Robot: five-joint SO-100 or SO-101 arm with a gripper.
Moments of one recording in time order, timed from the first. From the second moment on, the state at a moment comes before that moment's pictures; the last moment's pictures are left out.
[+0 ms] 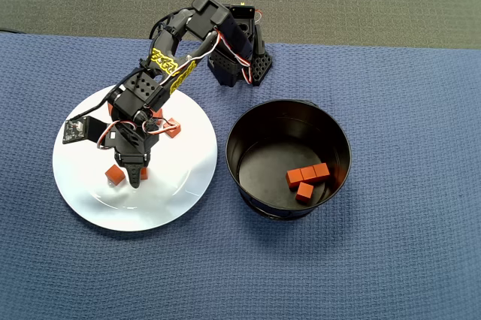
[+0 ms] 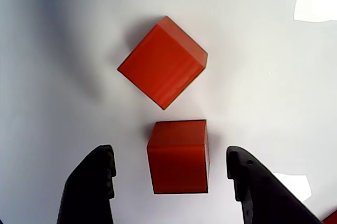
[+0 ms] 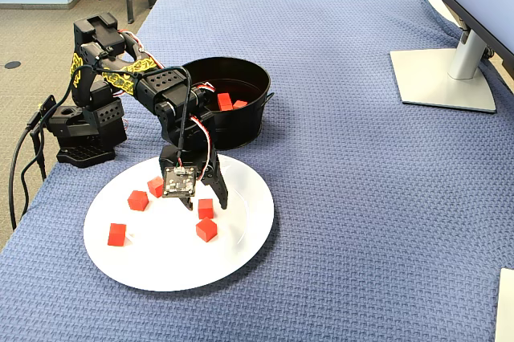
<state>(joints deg) 38.1 66.0 80.0 65.6 -45.0</state>
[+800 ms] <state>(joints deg) 37.0 65.5 81.8 64.1 -52.6</state>
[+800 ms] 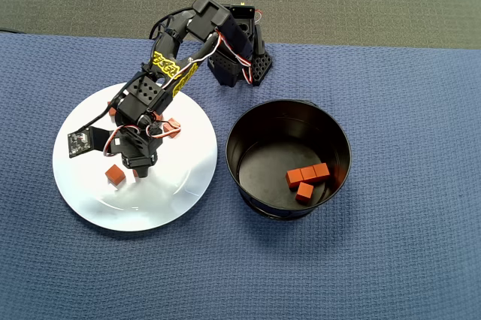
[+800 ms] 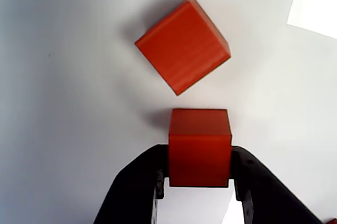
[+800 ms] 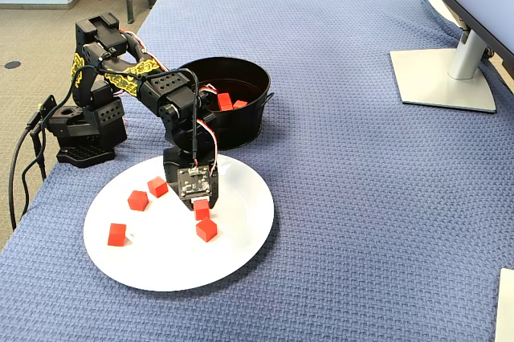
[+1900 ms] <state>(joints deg) -6.9 107.1 88.6 81.6 -20.7</state>
